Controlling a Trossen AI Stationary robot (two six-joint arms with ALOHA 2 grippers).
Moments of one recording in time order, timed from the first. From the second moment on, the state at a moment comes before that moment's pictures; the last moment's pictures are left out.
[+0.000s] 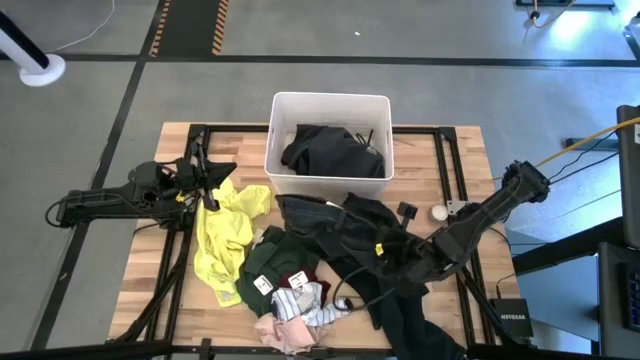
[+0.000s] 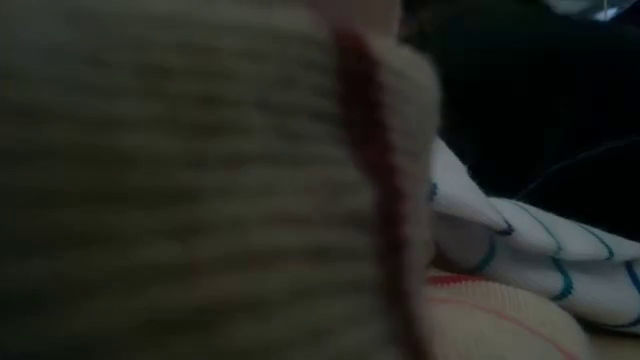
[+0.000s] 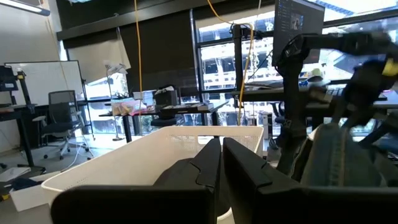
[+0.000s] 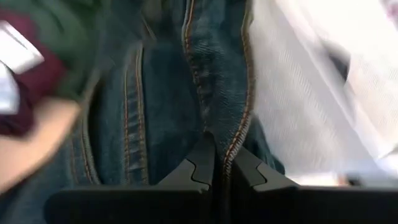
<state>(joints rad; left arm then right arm) 0.10 0.25 0.32 0.14 -0.26 0.16 0.64 1.51 1.29 -1.12 0.83 0.77</state>
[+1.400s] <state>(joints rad) 0.10 0.25 0.32 0.14 -0.26 0.15 0.56 1.63 1.51 -0.69 0.42 0.57</state>
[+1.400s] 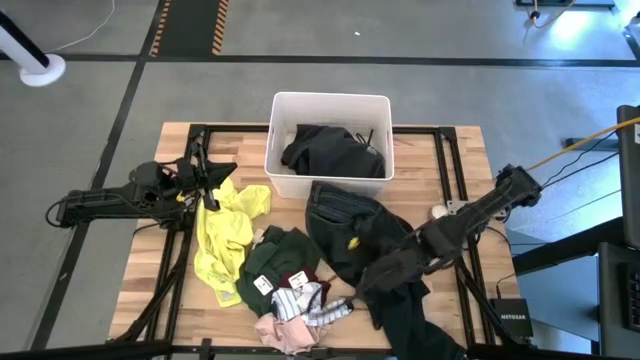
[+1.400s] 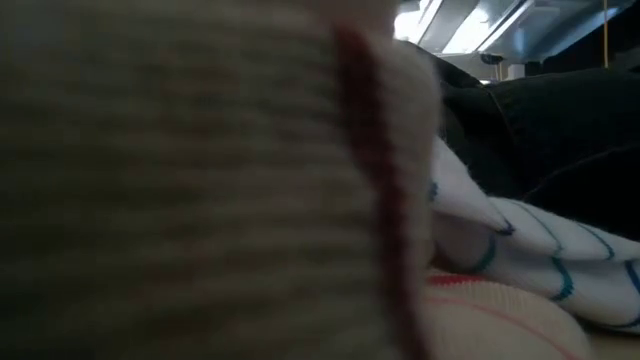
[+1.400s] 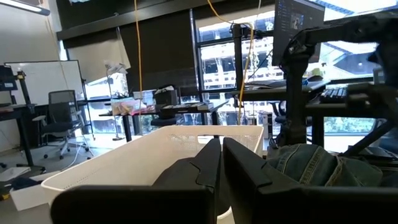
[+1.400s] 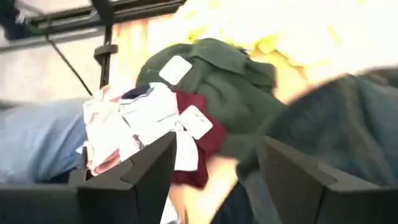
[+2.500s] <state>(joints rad) 0.10 0.25 0.32 0.06 -0.26 0.00 0.62 2.04 1.51 -0.33 0.19 0.45</state>
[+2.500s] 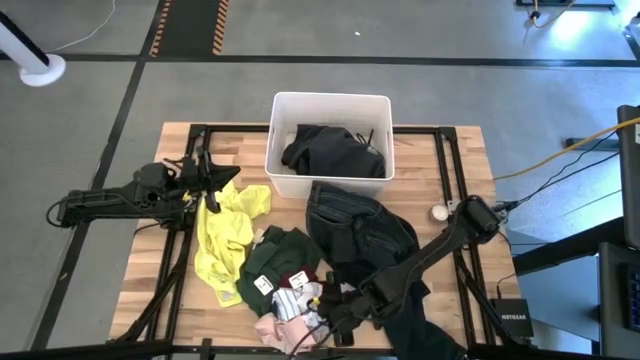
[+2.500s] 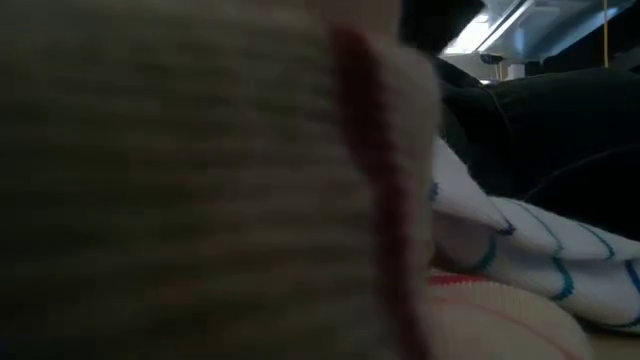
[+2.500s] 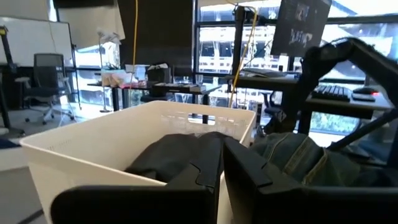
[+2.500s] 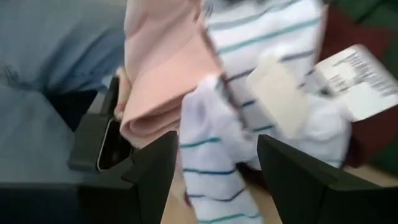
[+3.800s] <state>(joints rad) 0.10 0.25 0.32 -0.13 -0.26 -0.07 0.47 2.04 2.20 -0.99 0.72 0.23</state>
